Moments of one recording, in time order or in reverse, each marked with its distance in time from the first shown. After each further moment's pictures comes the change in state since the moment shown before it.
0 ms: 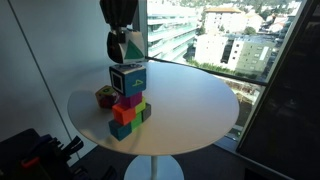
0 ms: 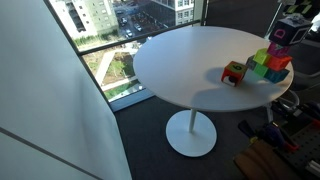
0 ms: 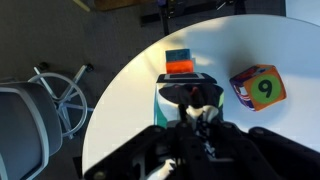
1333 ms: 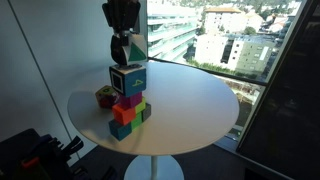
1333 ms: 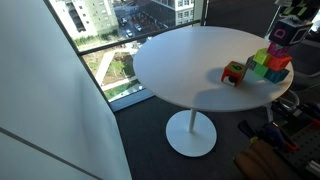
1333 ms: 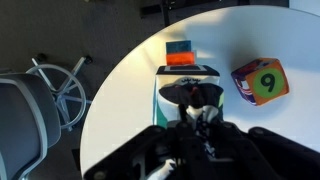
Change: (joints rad) arm 0.000 0.000 -0.001 -0.026 0.000 0.062 -0.013
